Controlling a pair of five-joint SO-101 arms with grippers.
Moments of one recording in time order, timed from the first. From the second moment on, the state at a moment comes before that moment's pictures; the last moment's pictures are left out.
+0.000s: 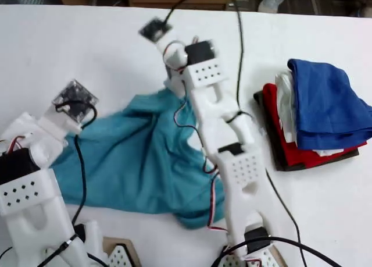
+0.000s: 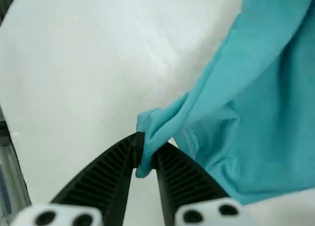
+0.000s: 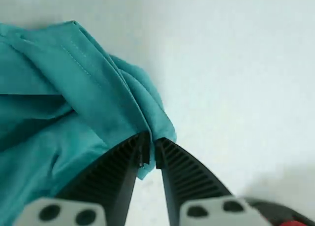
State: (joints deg) left arm -31.3 -47.9 37.9 71.0 -54.7; right arm -24.9 43.3 -63.3 96.9 30.4
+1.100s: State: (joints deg) left arm -14.9 -48.0 19.5 88.7 -45.2; right arm -31.5 1.3 -3.0 75.1 43.4
